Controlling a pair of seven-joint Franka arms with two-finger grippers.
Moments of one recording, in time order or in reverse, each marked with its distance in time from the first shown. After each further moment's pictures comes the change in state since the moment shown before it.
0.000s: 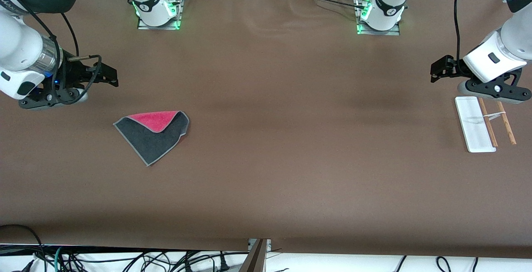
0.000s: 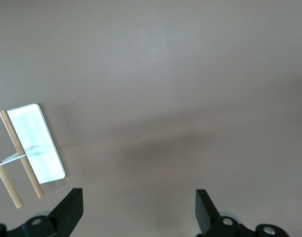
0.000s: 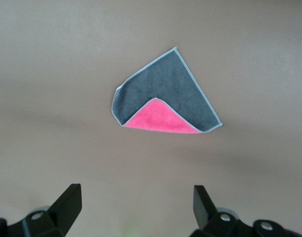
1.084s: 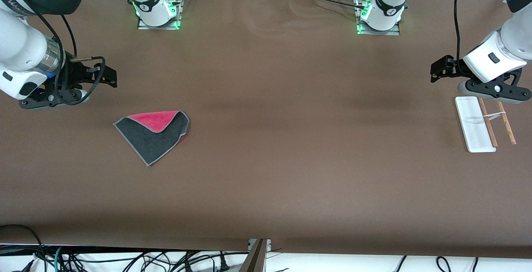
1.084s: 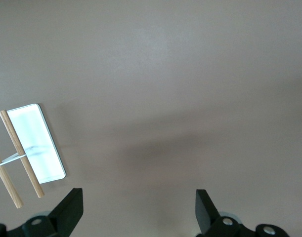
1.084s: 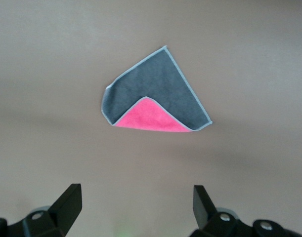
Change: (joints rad) left arm 0.000 0.000 0.000 0.000 0.000 0.000 0.000; right arm 0.009 0.008 0.009 -0.001 -0.060 0.000 0.044
